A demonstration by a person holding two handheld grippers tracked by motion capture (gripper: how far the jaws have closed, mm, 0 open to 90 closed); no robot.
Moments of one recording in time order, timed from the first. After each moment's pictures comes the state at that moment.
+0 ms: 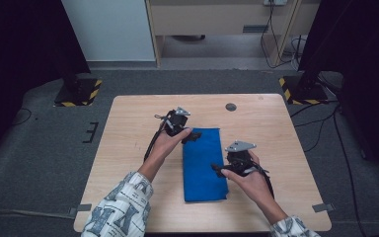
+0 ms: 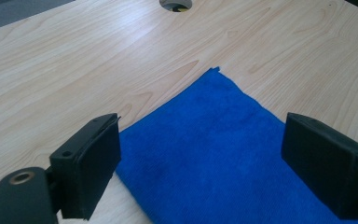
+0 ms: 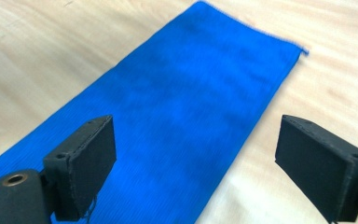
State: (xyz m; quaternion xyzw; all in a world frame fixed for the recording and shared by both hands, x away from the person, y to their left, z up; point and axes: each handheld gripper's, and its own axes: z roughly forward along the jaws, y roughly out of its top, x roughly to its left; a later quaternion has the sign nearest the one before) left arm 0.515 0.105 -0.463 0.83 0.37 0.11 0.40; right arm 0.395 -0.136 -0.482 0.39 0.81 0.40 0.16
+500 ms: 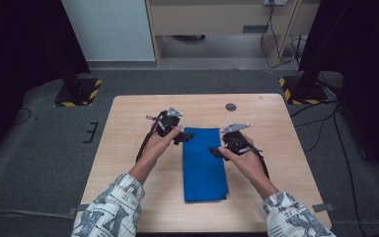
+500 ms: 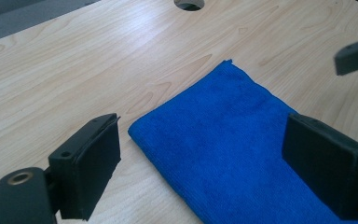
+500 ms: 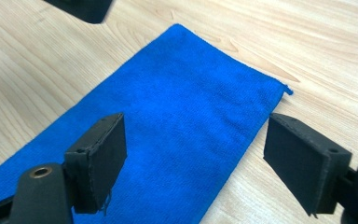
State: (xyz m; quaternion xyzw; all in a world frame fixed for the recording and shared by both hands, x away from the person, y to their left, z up) left arm 0.506 0.126 -0.457 0.83 0.37 0.13 0.40; right arm 0.456 -0.129 -0.475 0.39 0.82 0.38 0.15
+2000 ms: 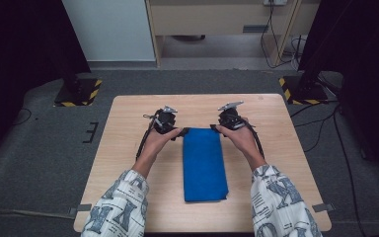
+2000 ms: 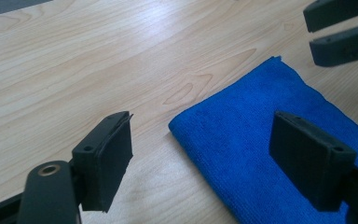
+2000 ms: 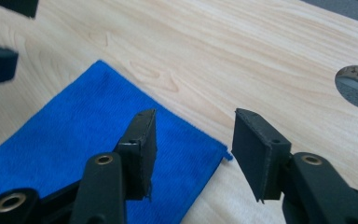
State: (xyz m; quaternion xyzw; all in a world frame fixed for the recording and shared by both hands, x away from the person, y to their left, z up) left arm 0.536 0.138 -0.480 0.81 0.42 0.13 0.39; right arm 0.550 -0.126 -0.480 0.41 0.82 0.36 0.15
